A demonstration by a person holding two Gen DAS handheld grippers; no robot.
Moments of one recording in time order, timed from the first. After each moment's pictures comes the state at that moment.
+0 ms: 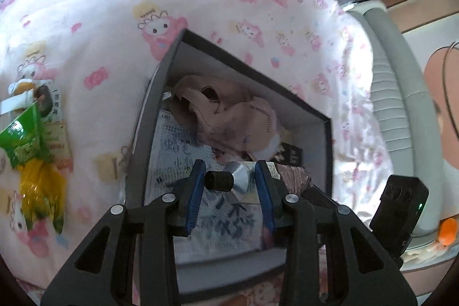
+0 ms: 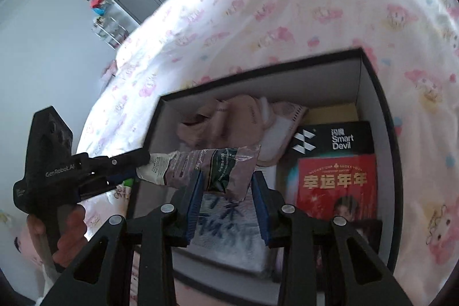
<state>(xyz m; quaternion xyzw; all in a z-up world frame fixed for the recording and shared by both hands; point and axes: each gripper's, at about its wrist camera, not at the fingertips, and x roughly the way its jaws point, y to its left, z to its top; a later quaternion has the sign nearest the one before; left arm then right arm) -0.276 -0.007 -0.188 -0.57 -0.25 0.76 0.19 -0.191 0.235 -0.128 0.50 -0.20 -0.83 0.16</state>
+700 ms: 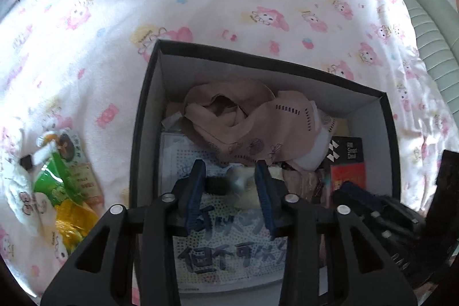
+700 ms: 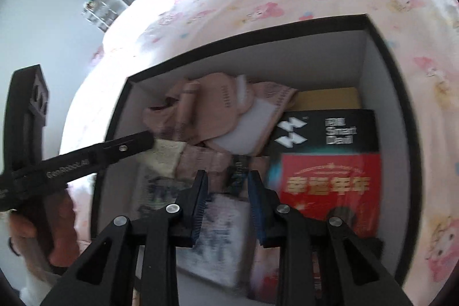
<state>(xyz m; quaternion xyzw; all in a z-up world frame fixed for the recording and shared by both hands) -0.281 0.051 -0.191 -0.57 -0.06 0.81 0.10 -0.205 0.238 -0.162 0.53 -0.17 -0.82 0.14</state>
